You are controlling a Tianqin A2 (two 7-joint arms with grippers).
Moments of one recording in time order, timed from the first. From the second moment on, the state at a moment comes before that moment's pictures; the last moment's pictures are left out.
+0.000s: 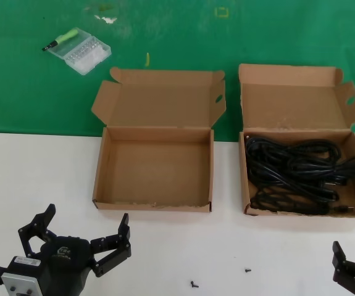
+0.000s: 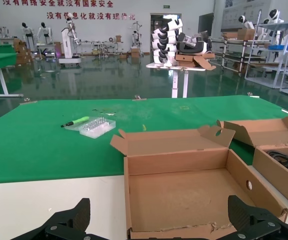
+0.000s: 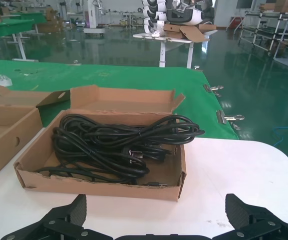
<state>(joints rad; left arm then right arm) -0.03 -0.29 1.62 -1.58 -1.78 0.00 0.00 0.01 0.31 -1.61 1.62 1.81 0.01 -0.01</state>
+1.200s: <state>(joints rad) -0.03 -0.29 1.62 -1.58 -1.78 0.00 0.00 0.12 0.48 -1.54 1.59 1.76 -0.29 -0.26</state>
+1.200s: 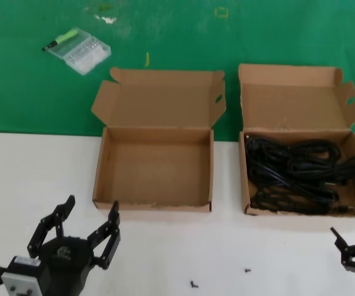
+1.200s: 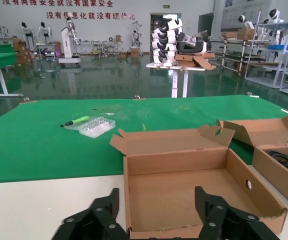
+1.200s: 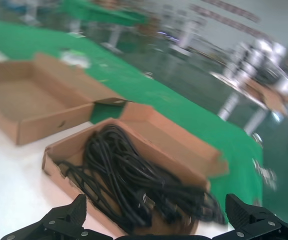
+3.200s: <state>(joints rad) -0.03 -0.29 1.62 -1.58 -1.78 0.00 0.00 1.00 0.62 -2.03 1.00 1.35 -0.72 -0.74</state>
